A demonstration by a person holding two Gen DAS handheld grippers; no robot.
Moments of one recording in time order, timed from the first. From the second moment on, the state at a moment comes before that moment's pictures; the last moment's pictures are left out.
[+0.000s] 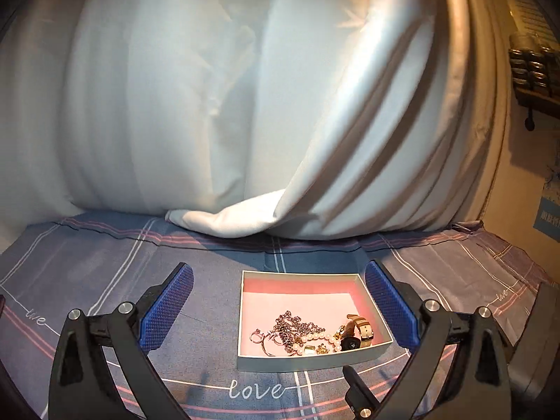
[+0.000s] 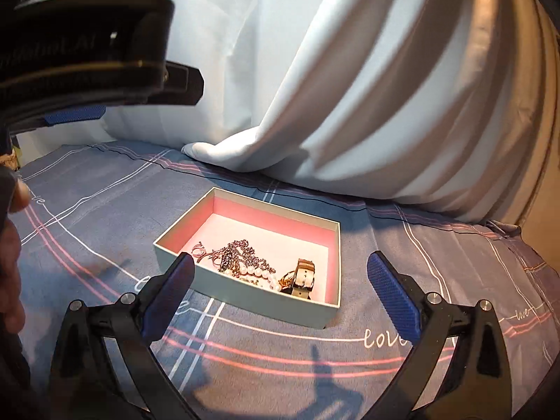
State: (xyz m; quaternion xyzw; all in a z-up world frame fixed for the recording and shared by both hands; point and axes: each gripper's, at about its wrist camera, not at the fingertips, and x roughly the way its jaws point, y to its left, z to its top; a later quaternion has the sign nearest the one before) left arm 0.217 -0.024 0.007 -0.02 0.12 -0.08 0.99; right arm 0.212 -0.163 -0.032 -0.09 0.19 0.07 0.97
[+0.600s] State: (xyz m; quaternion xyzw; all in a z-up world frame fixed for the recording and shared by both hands) left arm 0.110 -0.019 -0.015 0.01 0.10 -0.06 0.99; right arm 0.101 -0.197 -0.020 -0.01 0.10 0.00 1.00
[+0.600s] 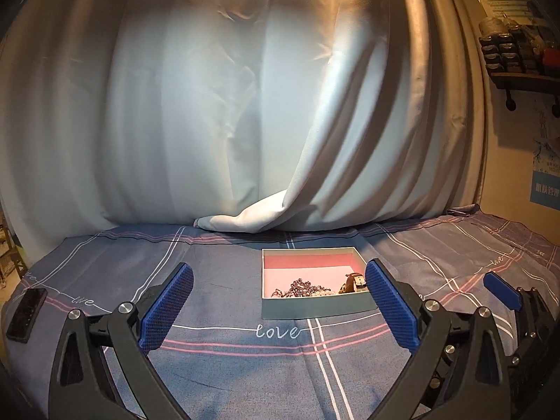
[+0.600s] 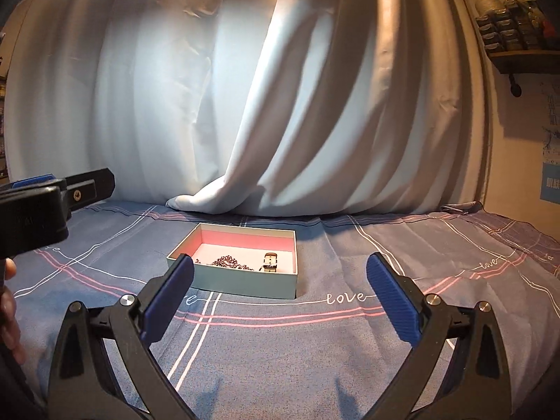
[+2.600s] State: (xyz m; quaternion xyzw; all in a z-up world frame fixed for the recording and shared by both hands) left arm 0.079 -0.003 -0.007 0.01 0.12 -0.04 0.99; right arm 0.068 -0.194 0.009 0.00 0.10 0.02 1.00
